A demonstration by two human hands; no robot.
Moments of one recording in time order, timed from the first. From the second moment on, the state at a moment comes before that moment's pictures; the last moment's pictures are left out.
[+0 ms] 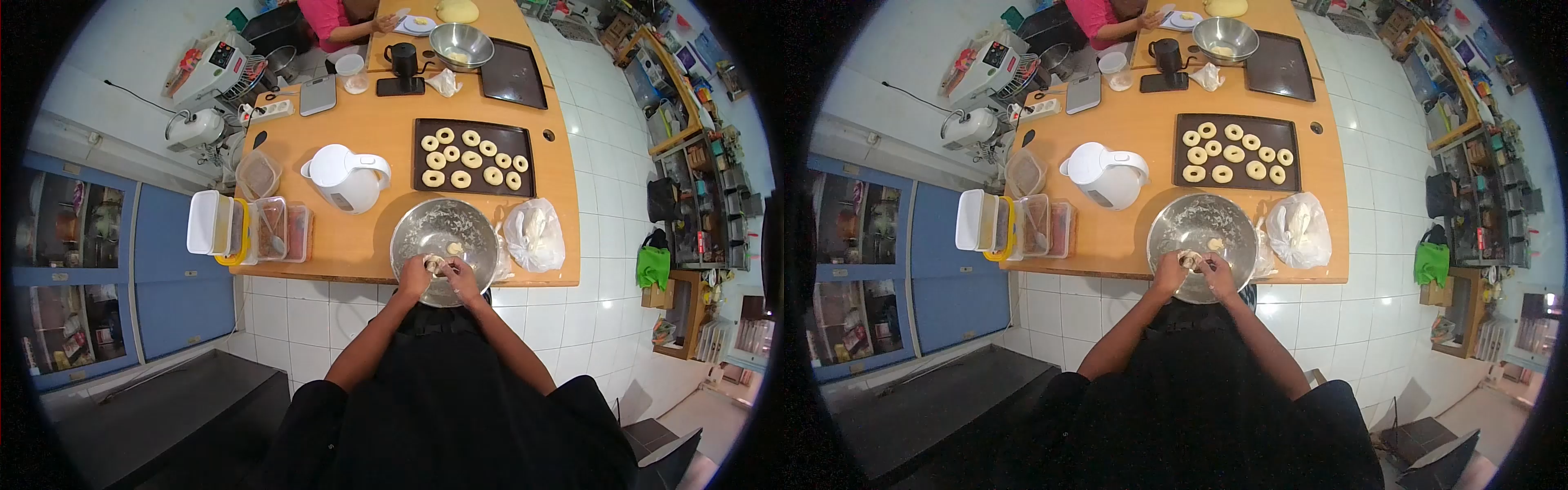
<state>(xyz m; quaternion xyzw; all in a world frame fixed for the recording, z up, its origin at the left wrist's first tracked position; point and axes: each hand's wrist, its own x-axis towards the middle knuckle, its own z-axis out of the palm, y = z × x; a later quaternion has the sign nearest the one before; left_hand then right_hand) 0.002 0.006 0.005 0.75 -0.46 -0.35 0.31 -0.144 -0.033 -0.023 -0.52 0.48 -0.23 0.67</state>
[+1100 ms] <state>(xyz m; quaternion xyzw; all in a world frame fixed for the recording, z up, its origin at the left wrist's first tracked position) -0.003 0.006 0.005 0.70 -0.49 -0.42 0.31 -0.146 -0.032 -0.034 -0.50 0.49 -0.28 0.65</state>
